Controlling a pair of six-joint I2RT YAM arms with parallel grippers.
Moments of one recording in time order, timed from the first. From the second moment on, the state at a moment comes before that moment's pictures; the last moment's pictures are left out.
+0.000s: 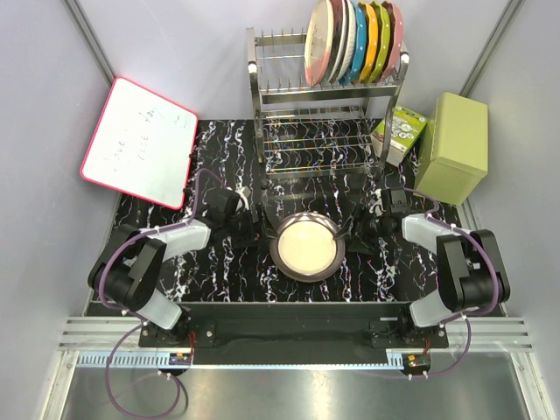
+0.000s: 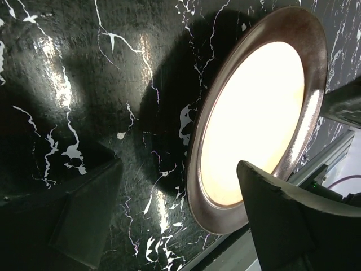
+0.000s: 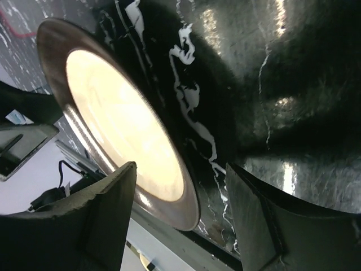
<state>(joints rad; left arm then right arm) -0.46 1.54 0.69 -0.01 0.39 -0.72 0.14 1.49 0.68 -0.27 -0.59 0.65</state>
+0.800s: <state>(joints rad) -0.46 1.65 0.69 0.12 0.53 -0.78 0.23 1.65 0.71 -0.12 -0.62 0.70</state>
